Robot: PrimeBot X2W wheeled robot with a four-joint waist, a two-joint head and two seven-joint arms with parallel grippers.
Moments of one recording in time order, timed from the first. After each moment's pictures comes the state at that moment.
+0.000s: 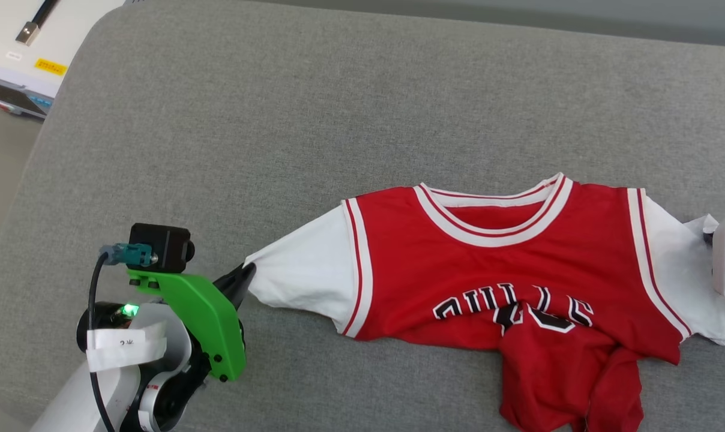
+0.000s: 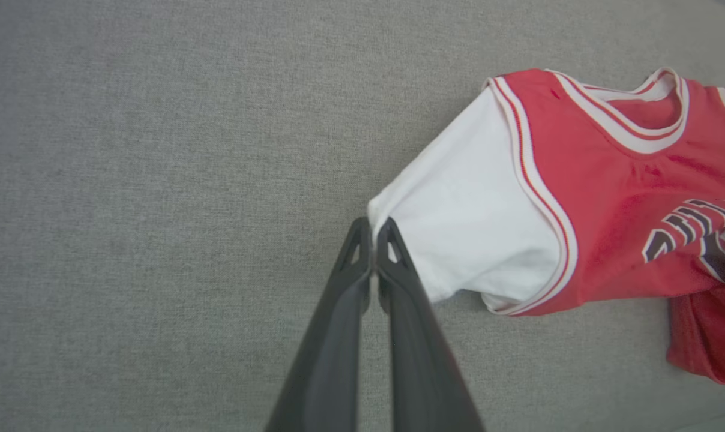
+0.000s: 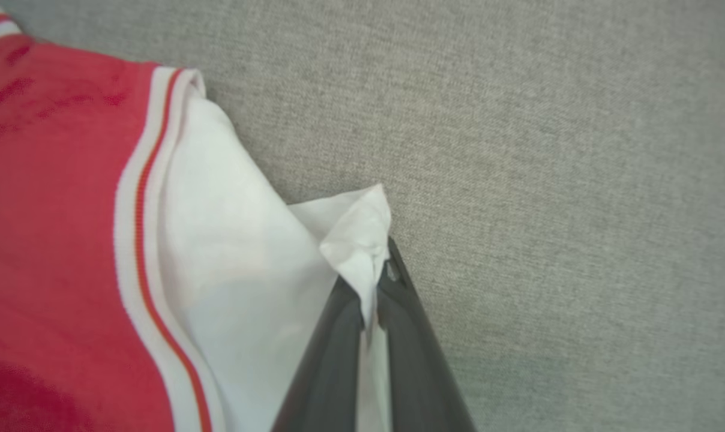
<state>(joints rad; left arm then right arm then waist) -0.20 0.51 -0.39 -0.22 -0.75 0.18 0.52 -0.45 -0.51 0.07 0.35 0.43 0.13 0.75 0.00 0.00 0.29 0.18</state>
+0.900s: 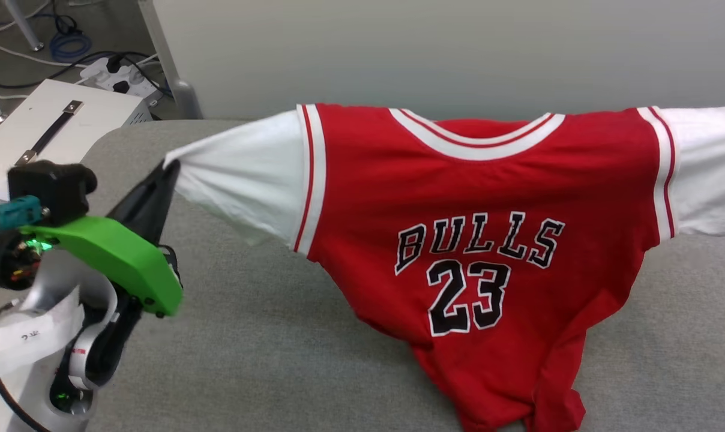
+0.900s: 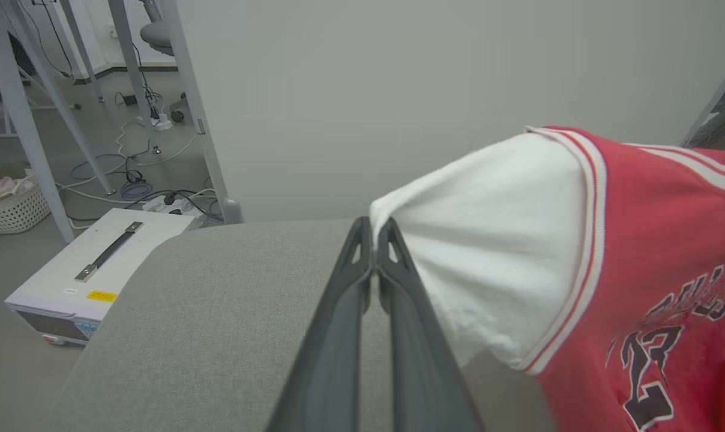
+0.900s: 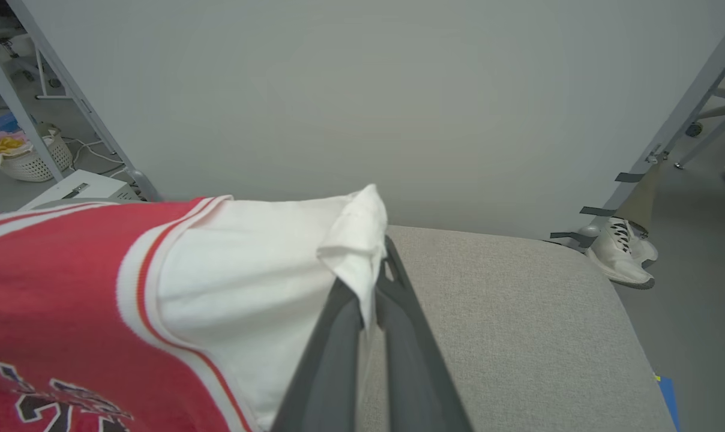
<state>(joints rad) -0.28 0.59 -0.25 -0.29 -0.69 0.18 0.34 -0.42 -0.52 -0.14 0.00 0.58 0.13 0.64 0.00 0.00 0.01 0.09</state>
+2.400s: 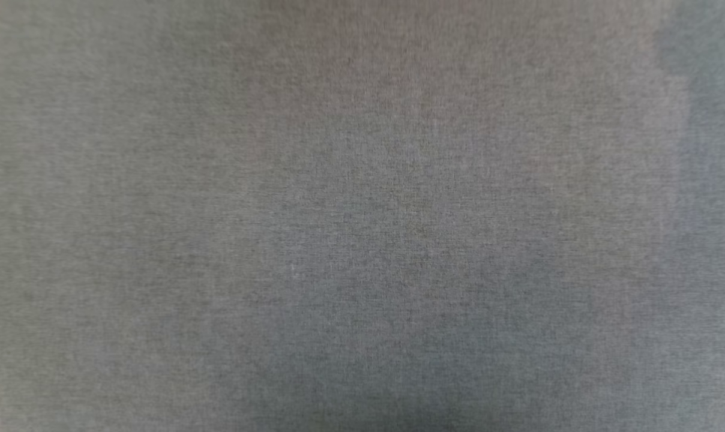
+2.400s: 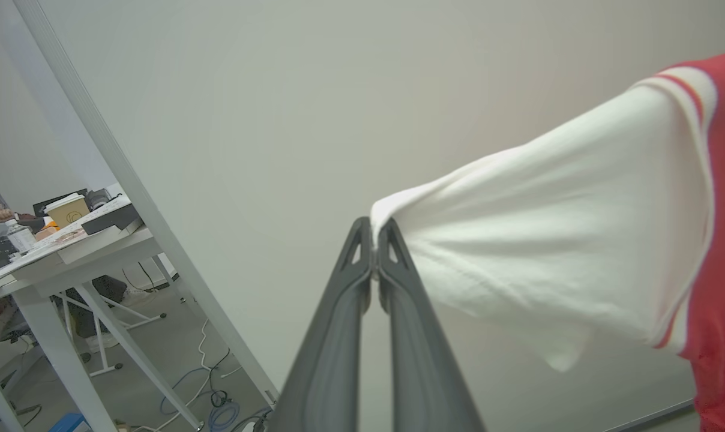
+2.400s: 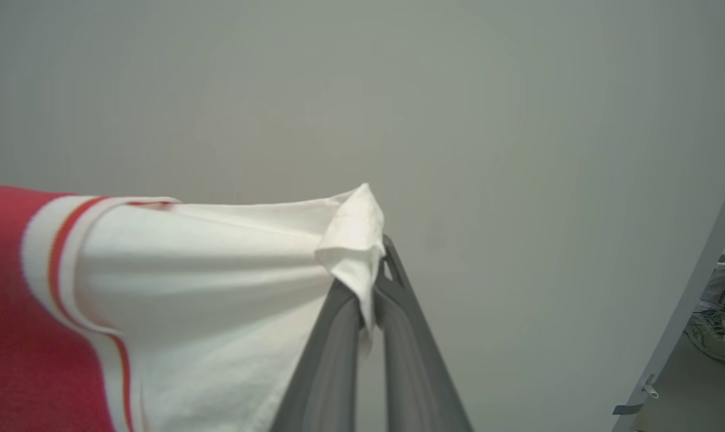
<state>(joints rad) -1.59 0.71 -0.36 0.35 -0.53 -0.13 0.21 -1.52 -0.50 -0.06 0.47 0.36 0.13 0.23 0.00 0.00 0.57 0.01</state>
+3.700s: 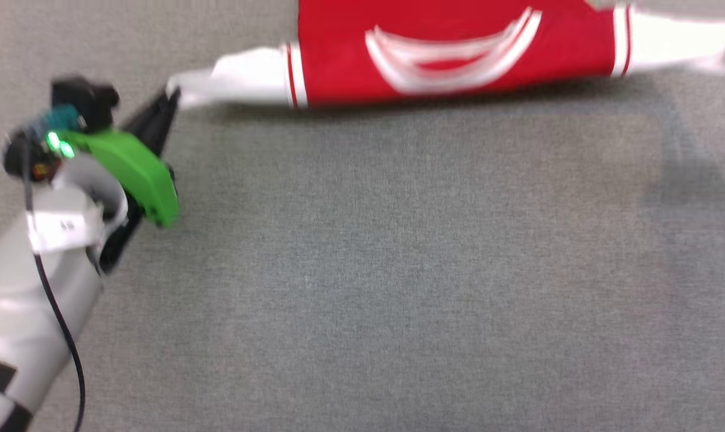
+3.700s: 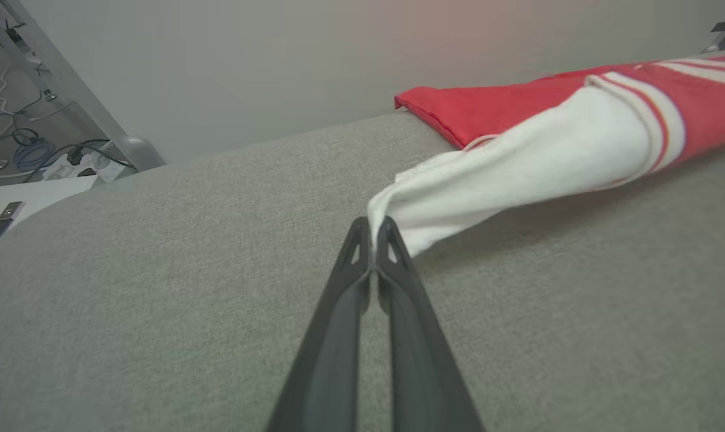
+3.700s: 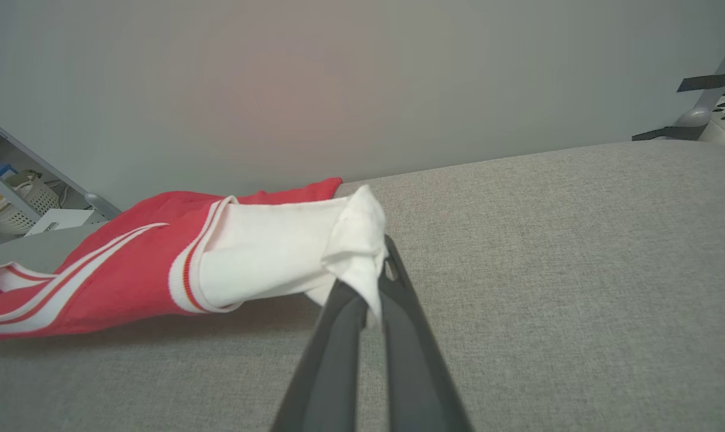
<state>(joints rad) -0.90 0.57 -0.77 0.67 -0.81 -0.14 -0.17 -0.78 -0.54 0.22 0.56 0.83 0.13 0.08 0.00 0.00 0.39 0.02</state>
